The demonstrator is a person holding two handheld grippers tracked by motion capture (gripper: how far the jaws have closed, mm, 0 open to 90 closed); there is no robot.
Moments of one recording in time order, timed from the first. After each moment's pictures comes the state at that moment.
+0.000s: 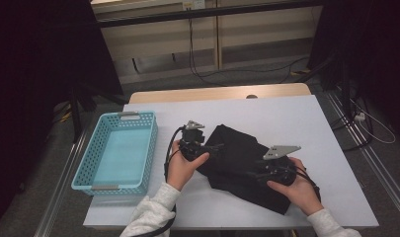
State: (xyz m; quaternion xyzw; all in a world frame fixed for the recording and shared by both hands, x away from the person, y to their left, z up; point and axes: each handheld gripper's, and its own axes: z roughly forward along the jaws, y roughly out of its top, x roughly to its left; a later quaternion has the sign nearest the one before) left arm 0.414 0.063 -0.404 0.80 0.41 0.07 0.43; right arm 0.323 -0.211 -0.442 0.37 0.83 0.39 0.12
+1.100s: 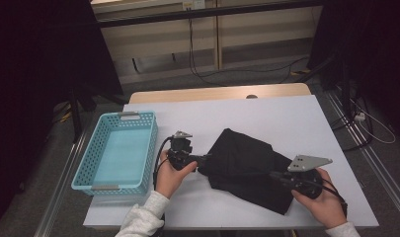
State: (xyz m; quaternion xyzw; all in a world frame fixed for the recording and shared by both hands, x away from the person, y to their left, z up) left arm 0.405 0.092 -0.428 0.81 0.43 0.05 0.40; right arm 0.274 -0.254 -0.422 0.37 0.82 0.40 0.16
